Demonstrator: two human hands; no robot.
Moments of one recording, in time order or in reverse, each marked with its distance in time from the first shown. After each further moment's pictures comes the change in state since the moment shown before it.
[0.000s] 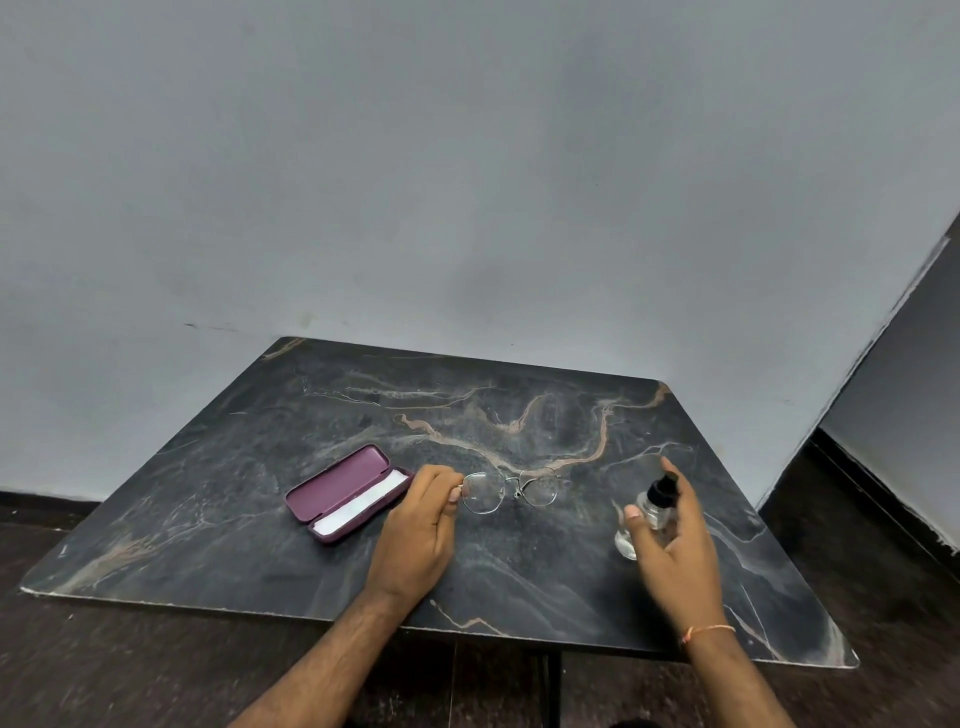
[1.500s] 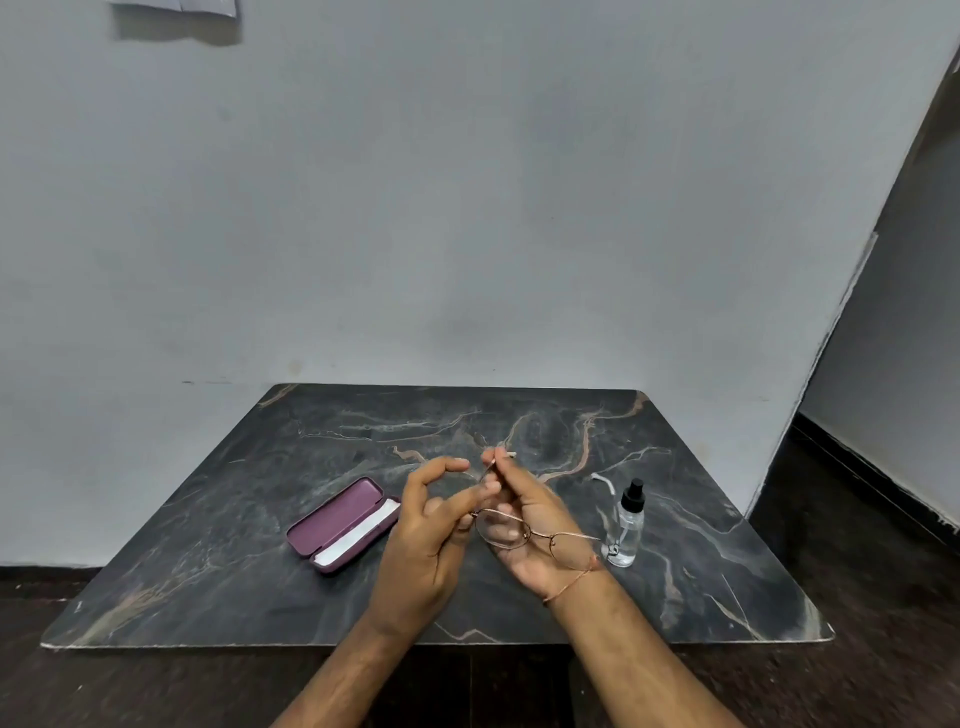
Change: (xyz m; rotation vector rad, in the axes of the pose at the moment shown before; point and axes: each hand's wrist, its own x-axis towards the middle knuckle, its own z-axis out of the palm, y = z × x) left_hand 0.007 0.068 -0.031 -0.191 0.011 0.279; right_hand -0.016 -0.141 0.071 1.305 -0.537 0.641
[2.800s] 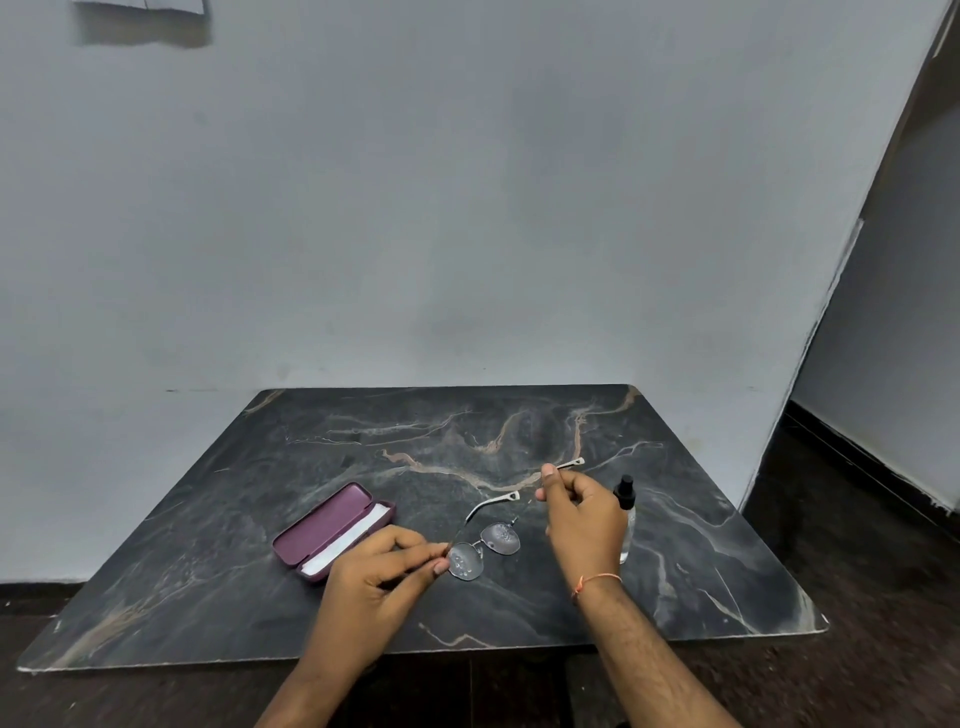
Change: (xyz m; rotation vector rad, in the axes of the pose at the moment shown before) left_hand -0.035 -0.017 -0.030 -0.071 -0.056 -0.260; right_hand 0.015 -0.010 -0.076 -0.872 0.666 -0.638
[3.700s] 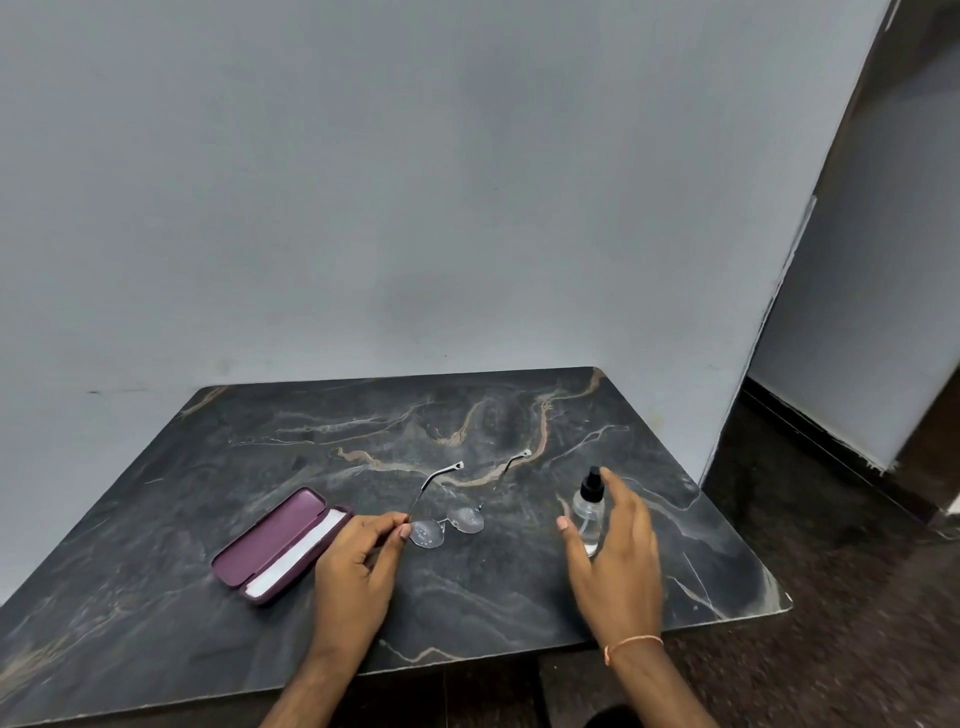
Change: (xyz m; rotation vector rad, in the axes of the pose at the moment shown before) left_hand 0.019 -0.059 0.050 0.106 0.165 -0.119; right_hand -0.010 0.050 -0.073 -0.620 0.105 -0.319
